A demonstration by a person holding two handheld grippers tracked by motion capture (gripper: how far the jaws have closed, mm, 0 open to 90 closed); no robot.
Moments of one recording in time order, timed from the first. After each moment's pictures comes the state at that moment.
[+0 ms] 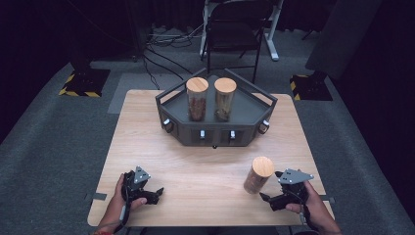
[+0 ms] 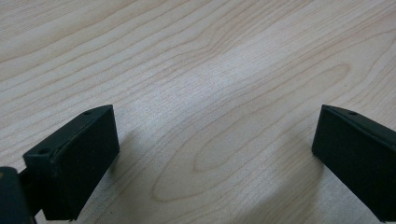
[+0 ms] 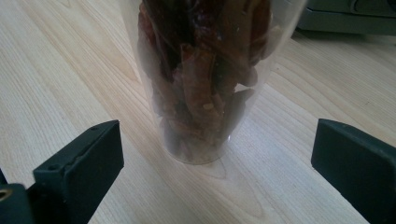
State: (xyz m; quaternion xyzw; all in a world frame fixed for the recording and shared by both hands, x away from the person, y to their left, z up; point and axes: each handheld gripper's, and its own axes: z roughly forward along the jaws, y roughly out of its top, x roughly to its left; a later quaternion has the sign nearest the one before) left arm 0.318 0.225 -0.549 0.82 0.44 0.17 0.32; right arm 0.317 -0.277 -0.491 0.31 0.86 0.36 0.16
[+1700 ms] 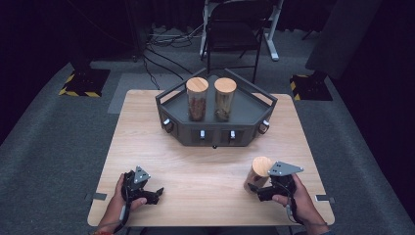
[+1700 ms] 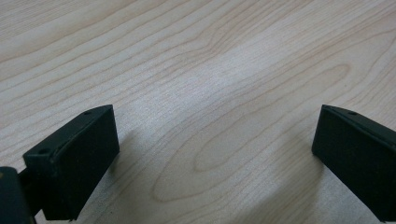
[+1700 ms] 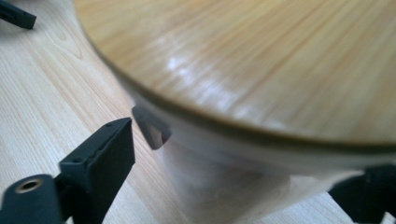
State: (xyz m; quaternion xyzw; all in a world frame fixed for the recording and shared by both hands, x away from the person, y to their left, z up) left arm 0.318 0.225 -0.549 0.82 0.44 0.17 0.32; right arm 0.332 -0.245 -0.482 0.32 0.84 0.40 0.16
